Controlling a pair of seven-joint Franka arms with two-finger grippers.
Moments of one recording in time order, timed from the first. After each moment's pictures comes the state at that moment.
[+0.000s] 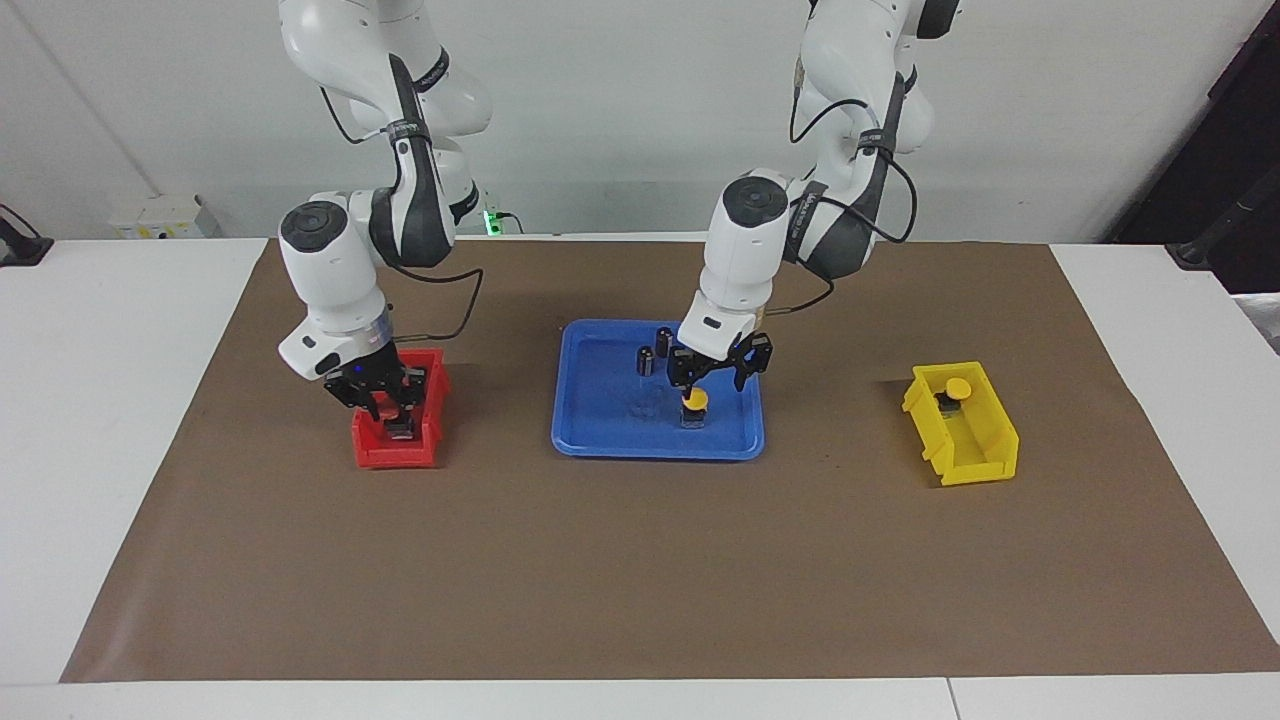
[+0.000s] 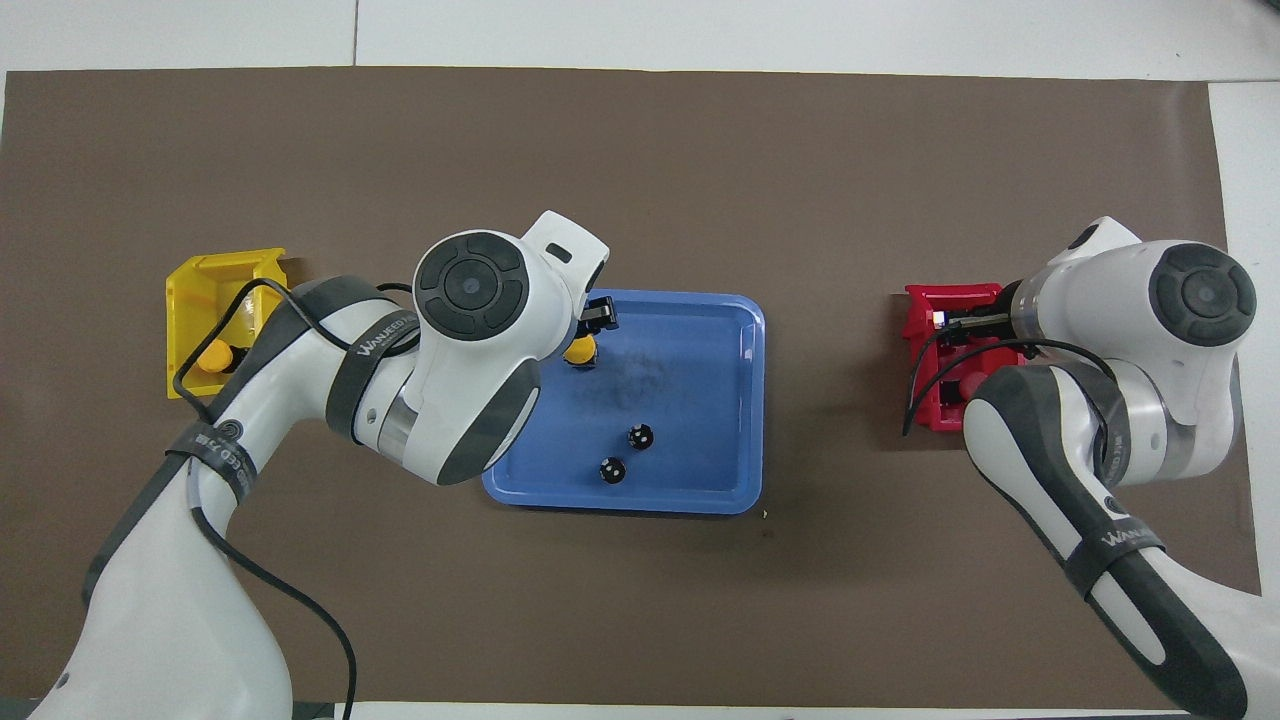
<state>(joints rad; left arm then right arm) -0.73 0.31 0.09 -1.82 -0.02 2.21 -0.74 -0.02 0.10 0.06 -2.19 -0.08 2.41 0.04</state>
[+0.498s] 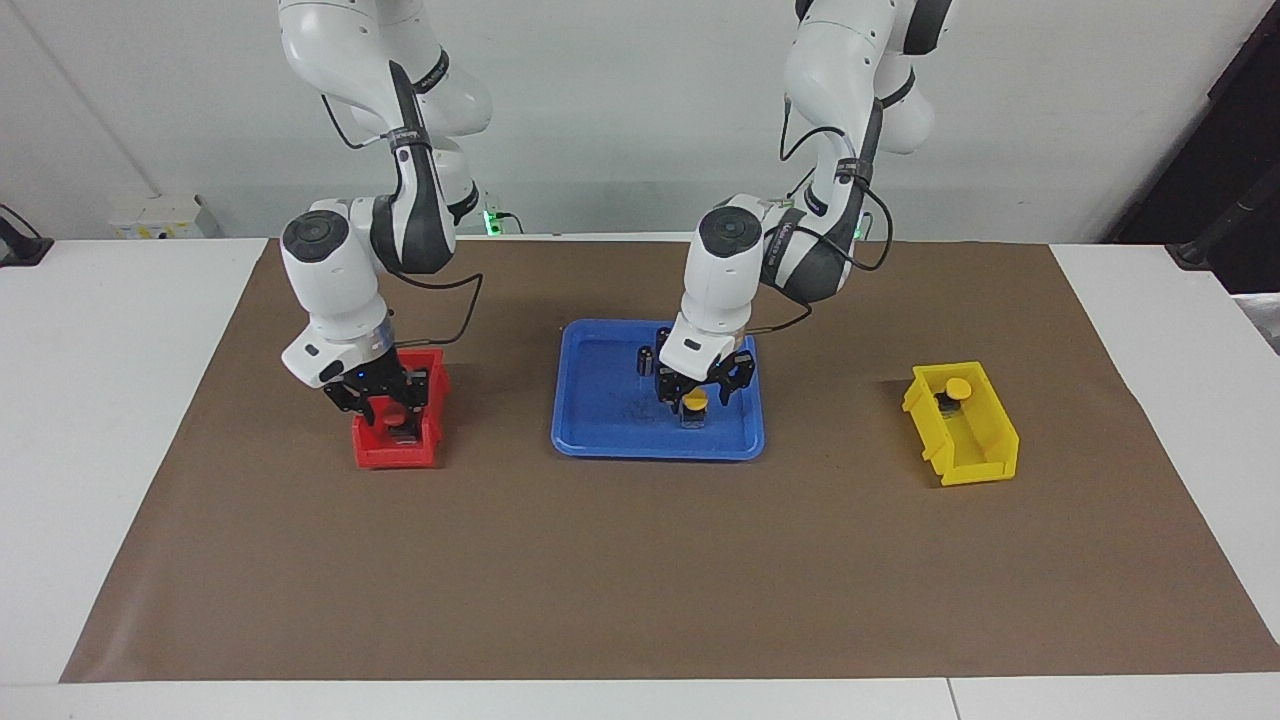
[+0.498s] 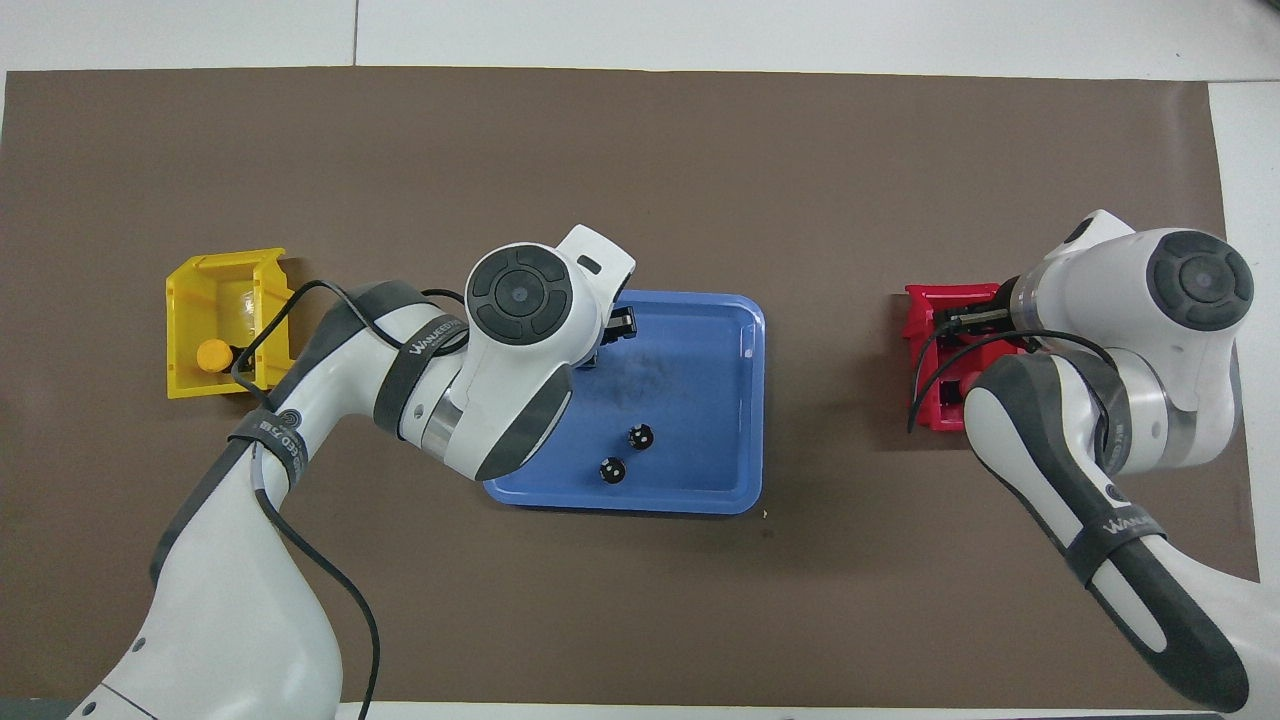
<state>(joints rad) -0.76 0.35 0.09 -1.80 -0.02 2.22 -0.75 -0.02 0.11 0.05 -2.12 -0.08 2.31 0.00</state>
